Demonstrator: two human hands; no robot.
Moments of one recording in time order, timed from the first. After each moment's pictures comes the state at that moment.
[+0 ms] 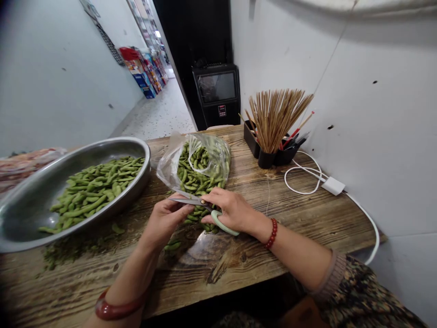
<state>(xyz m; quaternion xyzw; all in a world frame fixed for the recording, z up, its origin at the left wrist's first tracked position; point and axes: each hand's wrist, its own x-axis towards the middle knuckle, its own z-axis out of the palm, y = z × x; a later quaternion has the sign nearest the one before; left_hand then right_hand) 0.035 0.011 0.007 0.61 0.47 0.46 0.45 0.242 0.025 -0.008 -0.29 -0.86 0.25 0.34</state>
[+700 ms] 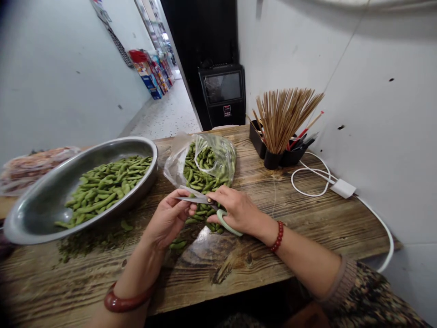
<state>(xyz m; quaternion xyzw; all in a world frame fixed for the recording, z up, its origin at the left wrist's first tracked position) 0.036 0.012 0.011 0.36 0.40 0.52 0.66 0.242 0.022 -0.008 -0.32 -0.86 0.21 0.34</state>
